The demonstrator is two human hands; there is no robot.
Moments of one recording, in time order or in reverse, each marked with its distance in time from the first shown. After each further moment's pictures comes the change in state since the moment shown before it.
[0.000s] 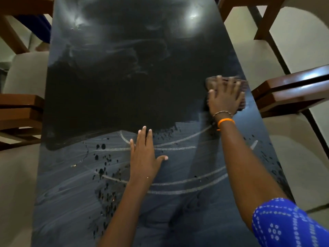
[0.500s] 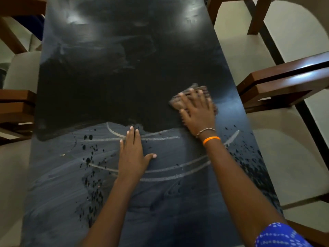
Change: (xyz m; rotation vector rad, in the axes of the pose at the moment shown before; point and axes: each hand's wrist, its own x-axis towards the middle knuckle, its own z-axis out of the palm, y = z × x) left_hand -0.027 0.018 0.008 0.056 -0.021 -0.067; right_hand -0.071 0.023 0.001 0.028 -0.103 -0.475
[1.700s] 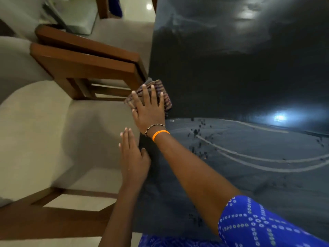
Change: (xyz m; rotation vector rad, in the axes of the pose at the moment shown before) left_hand -0.095 -0.273 -0.061 -0.450 0.279 -0.363; right_hand -0.041 -0.456 0.101 0.009 -0.240 -0.370
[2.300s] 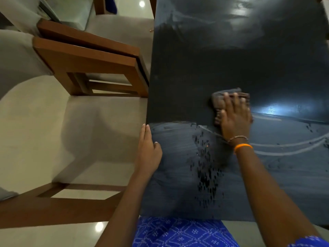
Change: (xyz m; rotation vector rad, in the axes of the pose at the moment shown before) left_hand -0.019 0.004 0.006 -0.165 -0.235 -0.025; right_hand -0.131 0.196 -0.035 -0.072 0.190 0.465
